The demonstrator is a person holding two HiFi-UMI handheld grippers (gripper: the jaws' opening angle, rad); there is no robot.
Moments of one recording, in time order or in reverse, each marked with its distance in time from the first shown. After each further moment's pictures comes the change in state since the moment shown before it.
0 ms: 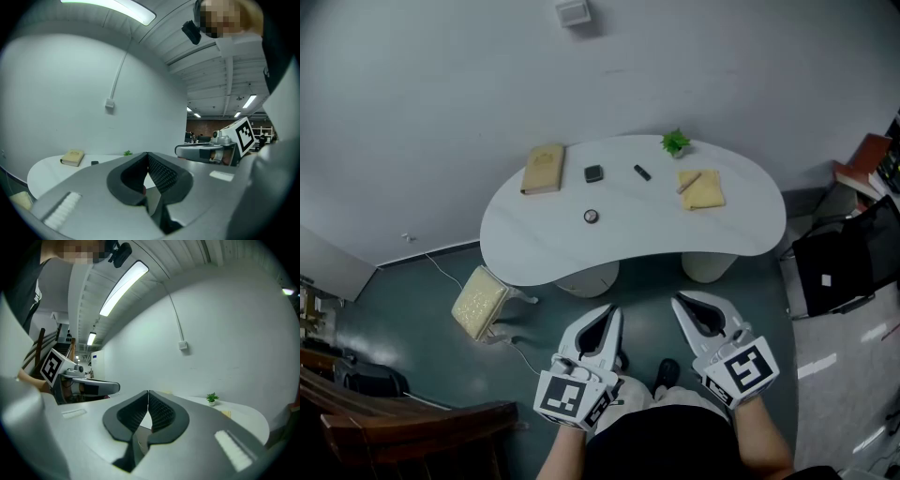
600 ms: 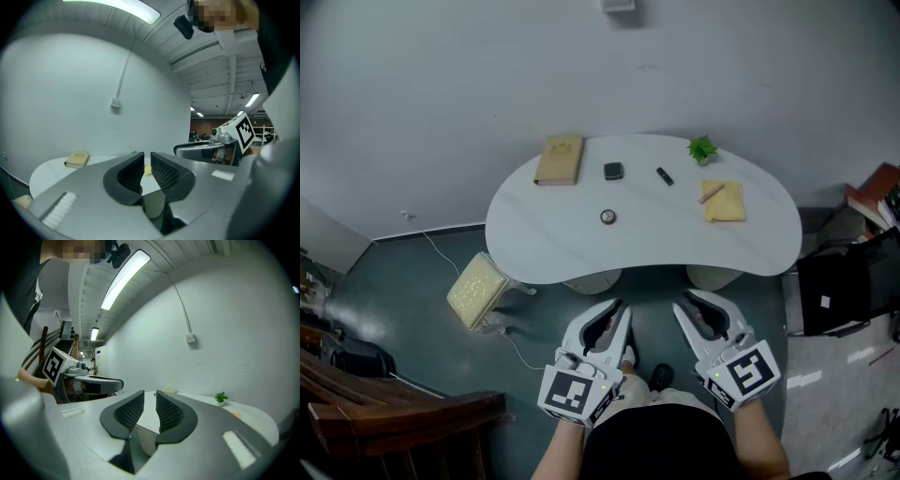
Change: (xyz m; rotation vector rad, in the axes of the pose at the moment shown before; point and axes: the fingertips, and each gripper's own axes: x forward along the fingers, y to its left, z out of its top) left arm 0.017 0.057 -0.003 -0.010 0.028 0.024; right arm 0.066 0.003 -0.005 -0.016 0.066 0.057
